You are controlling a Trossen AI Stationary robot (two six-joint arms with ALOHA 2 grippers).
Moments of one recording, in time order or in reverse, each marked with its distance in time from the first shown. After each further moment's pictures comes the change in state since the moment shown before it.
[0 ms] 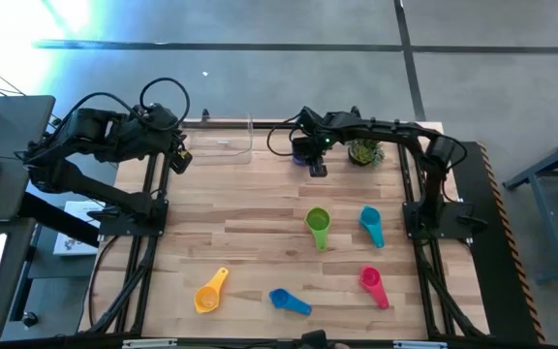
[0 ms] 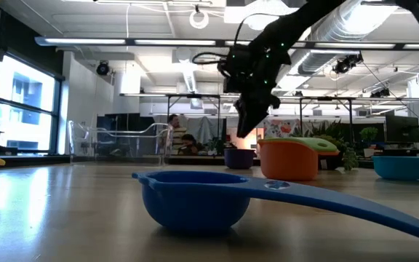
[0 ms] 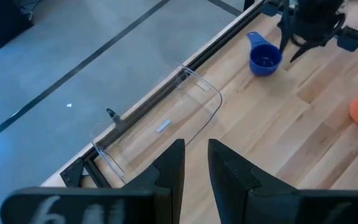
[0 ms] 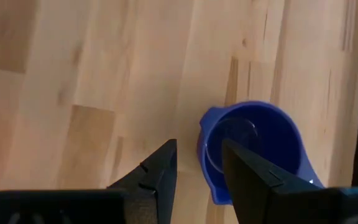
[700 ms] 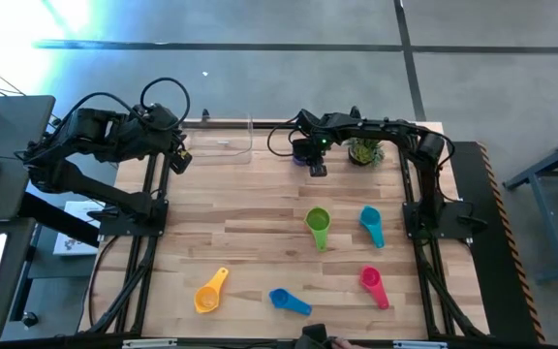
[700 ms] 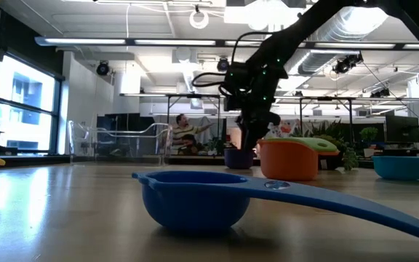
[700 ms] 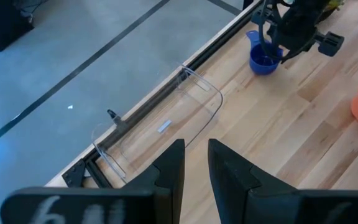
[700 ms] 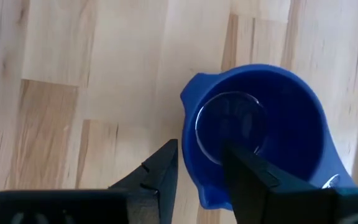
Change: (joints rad) left arm 0.000 0.000 0.000 0.000 0.000 0.016; right arm -0.031 0.089 0.000 0.019 0.022 -0.019
